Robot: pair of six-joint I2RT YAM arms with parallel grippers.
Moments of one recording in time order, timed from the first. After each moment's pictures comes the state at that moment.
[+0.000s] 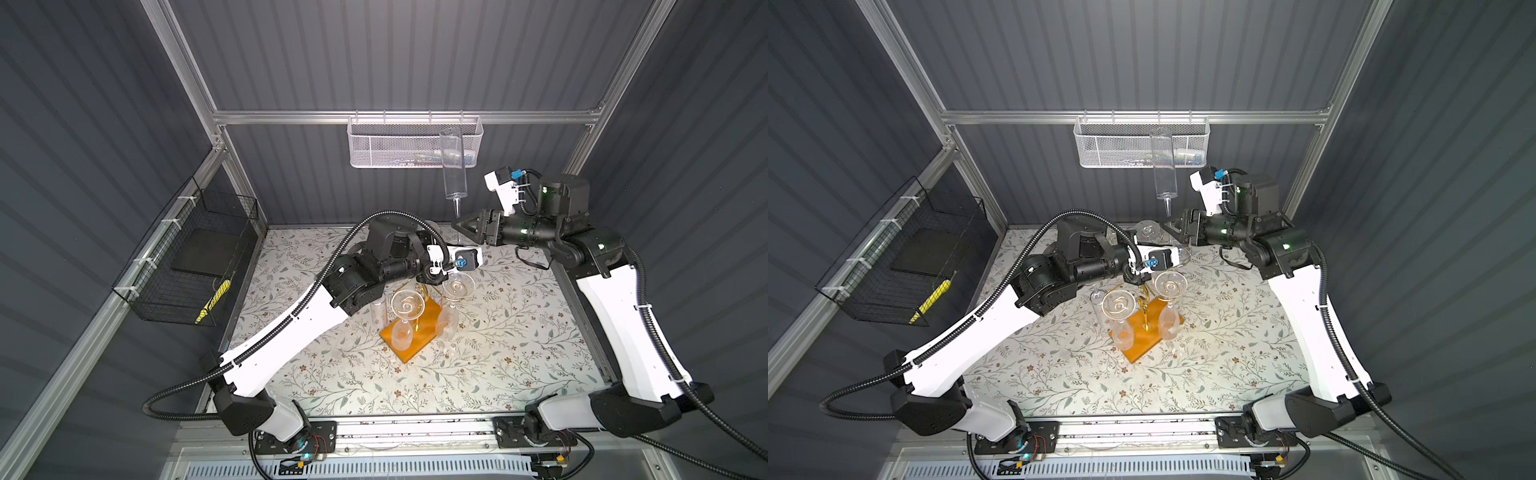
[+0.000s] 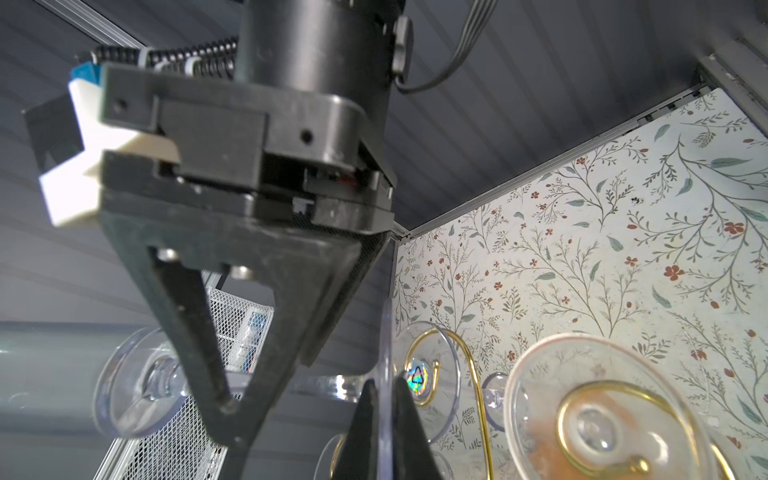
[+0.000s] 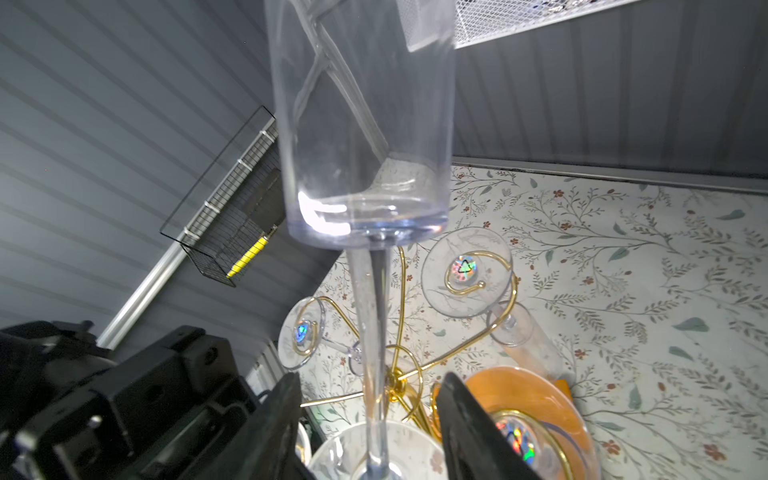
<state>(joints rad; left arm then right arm) -0.97 1.51 1.79 -0.52 0.15 0.93 0.36 1.41 1.87 -0.87 -0.62 0.39</state>
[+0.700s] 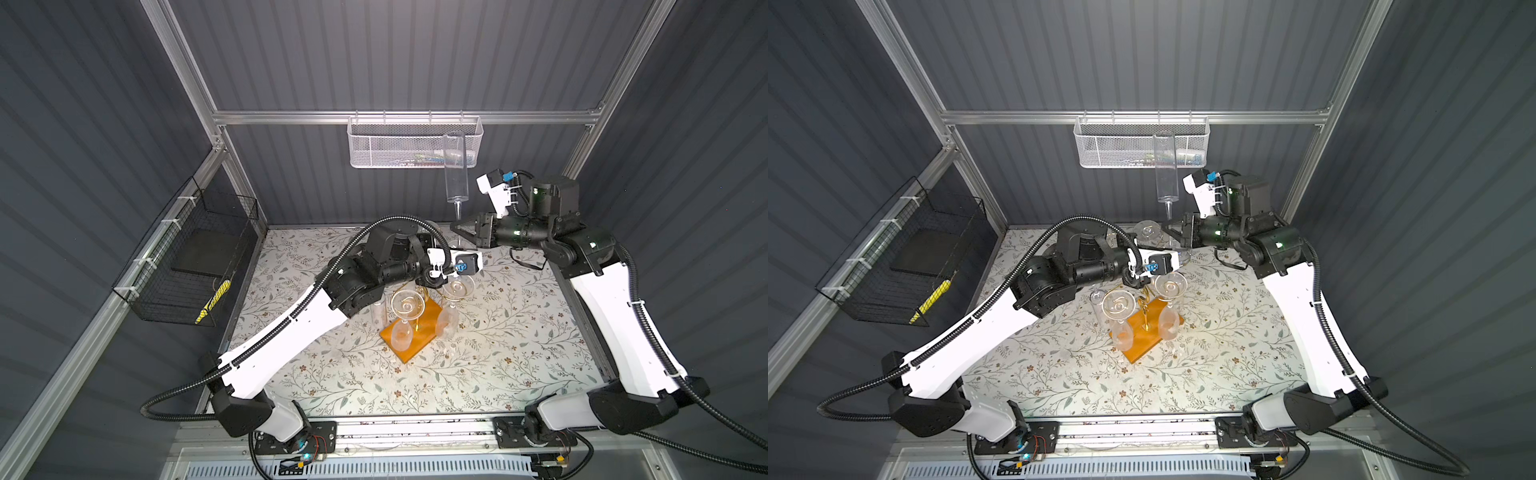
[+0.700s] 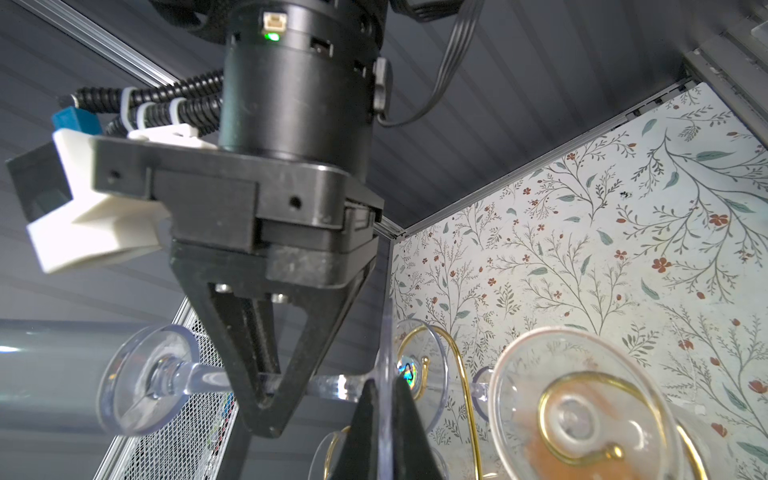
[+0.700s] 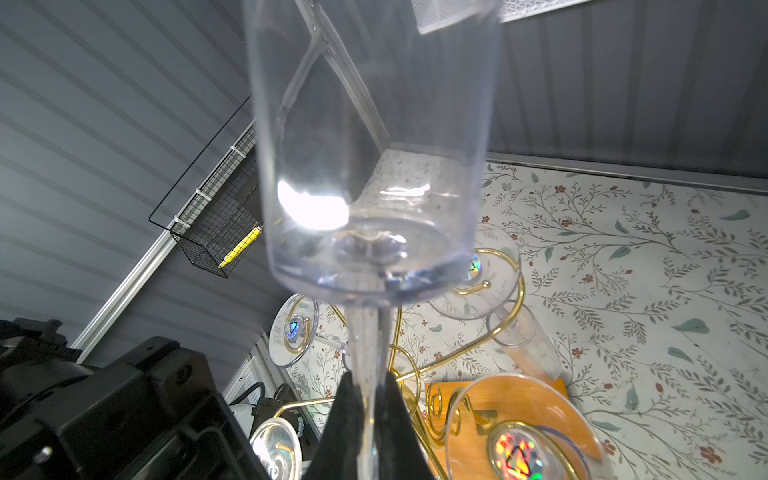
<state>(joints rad) -0.97 1.50 1.77 -0.54 0.15 0.94 0.38 1.42 1.85 -0.86 -0.61 0.36</state>
